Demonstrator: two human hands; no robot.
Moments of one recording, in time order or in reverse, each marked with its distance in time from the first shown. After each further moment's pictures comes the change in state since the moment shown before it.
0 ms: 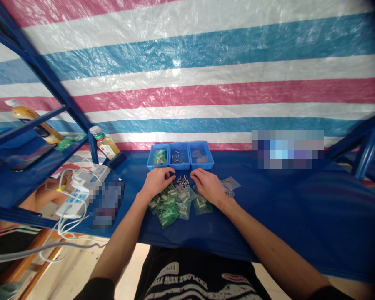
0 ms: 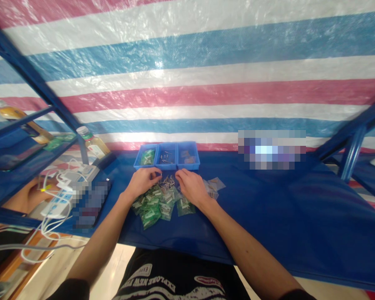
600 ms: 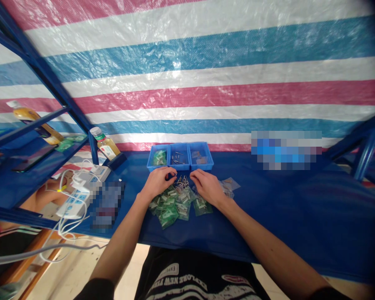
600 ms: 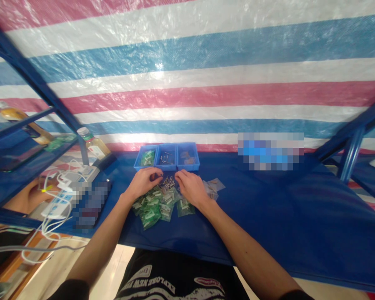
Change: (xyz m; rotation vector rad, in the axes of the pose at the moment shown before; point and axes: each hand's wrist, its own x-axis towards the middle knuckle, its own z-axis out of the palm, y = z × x) left_hand 0.000 -0.003 0.005 -0.101 0.036 0.157; right_hand 0.001 -0.001 0.000 0.020 0.001 -0.023
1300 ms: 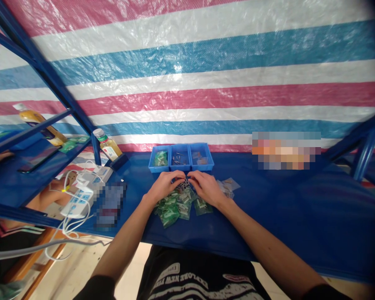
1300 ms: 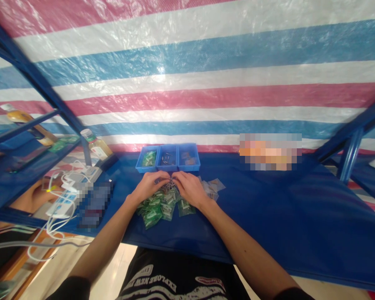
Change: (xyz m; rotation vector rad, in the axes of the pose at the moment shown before) left_hand 0.002 0.021 0.006 -0.272 -0.016 0.190; right_hand 0.001 -0.005 -0.001 0.120 0.024 -0.109
